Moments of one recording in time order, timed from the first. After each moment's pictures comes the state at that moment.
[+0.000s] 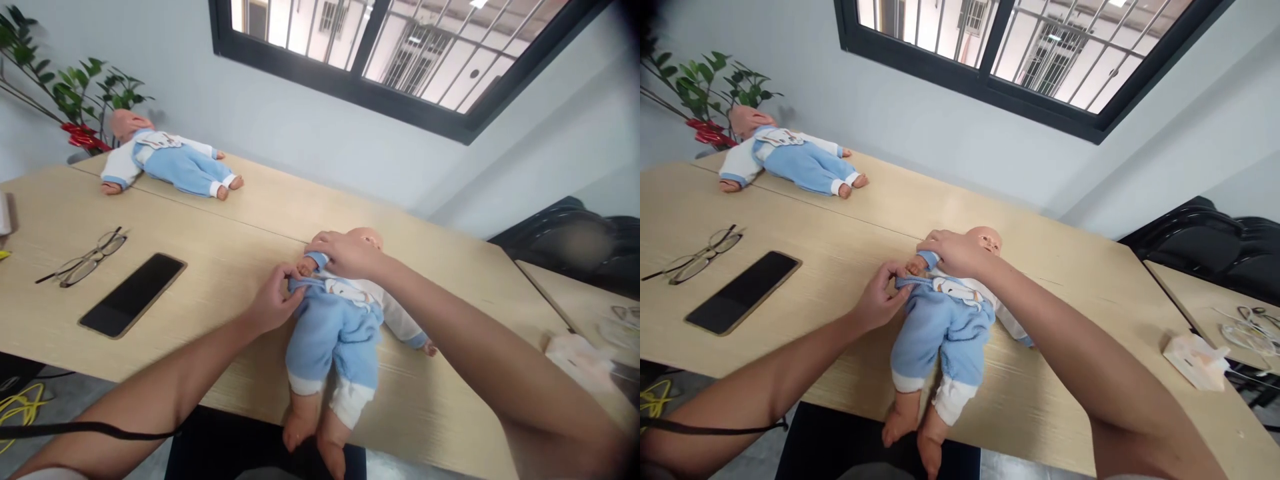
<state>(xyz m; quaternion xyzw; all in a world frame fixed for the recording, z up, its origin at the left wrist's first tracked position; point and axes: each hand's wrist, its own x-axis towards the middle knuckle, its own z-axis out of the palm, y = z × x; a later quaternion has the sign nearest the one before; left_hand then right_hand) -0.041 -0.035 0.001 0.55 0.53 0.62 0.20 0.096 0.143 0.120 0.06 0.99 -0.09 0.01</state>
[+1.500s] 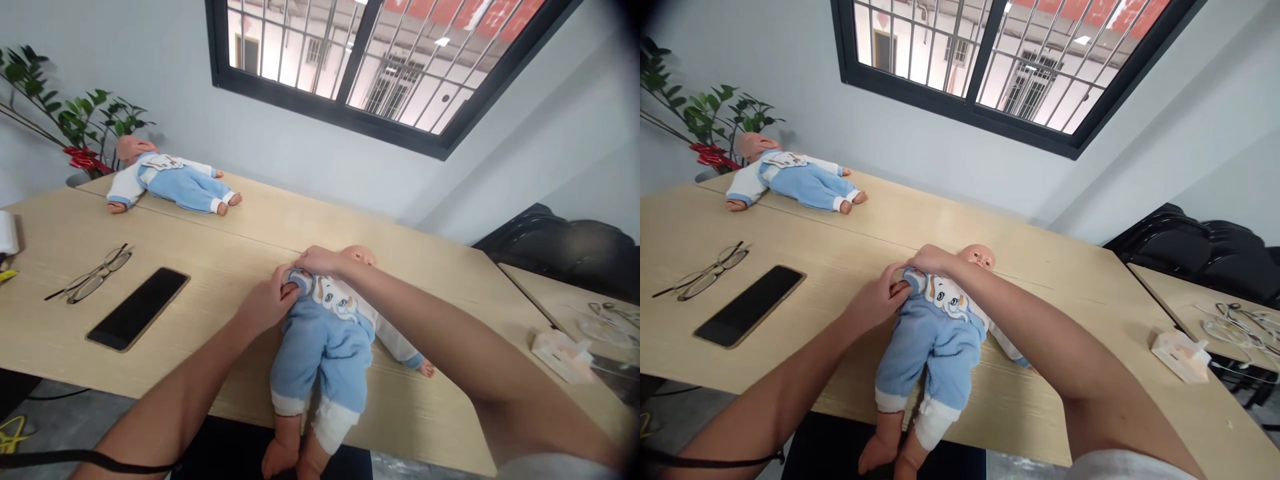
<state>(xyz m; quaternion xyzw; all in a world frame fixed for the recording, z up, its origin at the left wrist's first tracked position) -0.069 -0.042 0.028 0.57 0.69 0.39 0.23 0.038 0.107 0.128 0.40 0.85 -0.31 0.13</state>
